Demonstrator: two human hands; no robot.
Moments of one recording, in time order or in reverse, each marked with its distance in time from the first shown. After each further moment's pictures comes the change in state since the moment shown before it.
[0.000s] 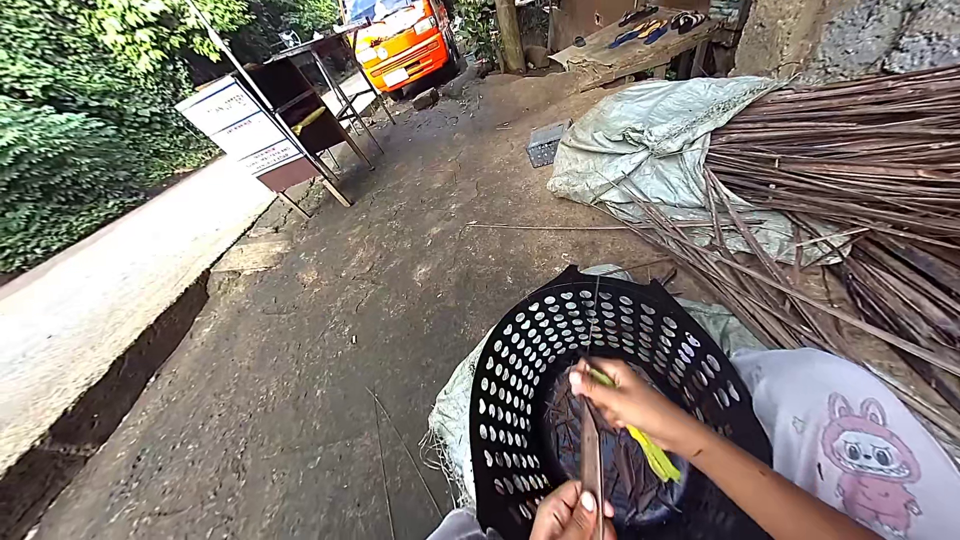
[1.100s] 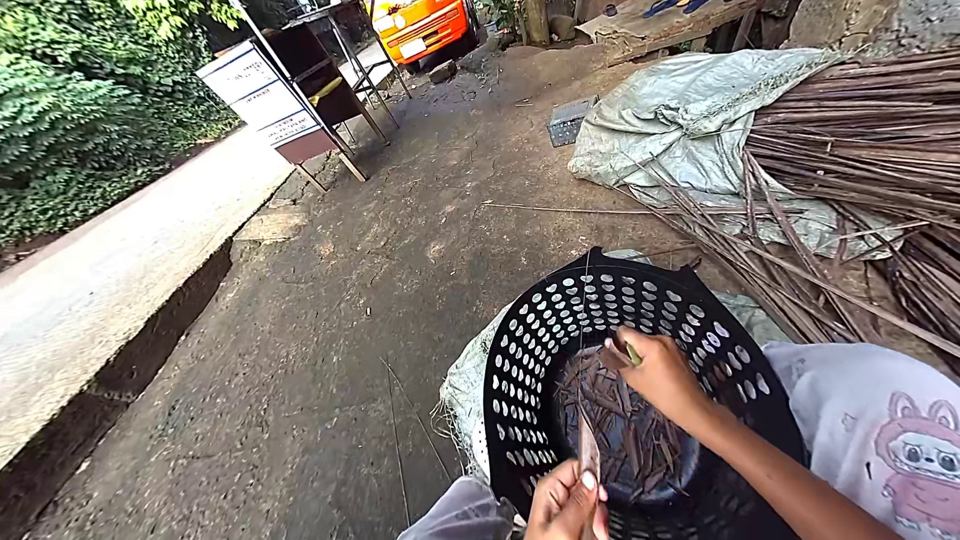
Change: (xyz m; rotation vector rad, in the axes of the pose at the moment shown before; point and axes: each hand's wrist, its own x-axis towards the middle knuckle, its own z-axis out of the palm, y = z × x) left_hand -0.004 -0.007 -0.010 -0.114 0.072 0.057; right_hand 0.011 0.024 0.000 -0.774 0.433 -0.424
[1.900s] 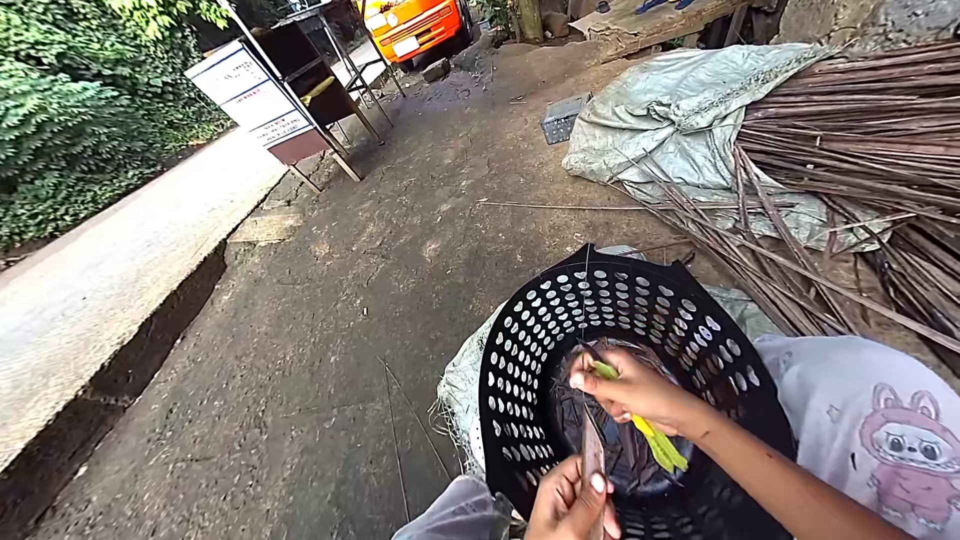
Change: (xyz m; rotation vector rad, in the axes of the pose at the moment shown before) left_hand 0.000 0.002 0.003 0.110 -0.039 -0.036; right_hand 0.003 -0.015 -0.011 0.905 -0.599 0.450
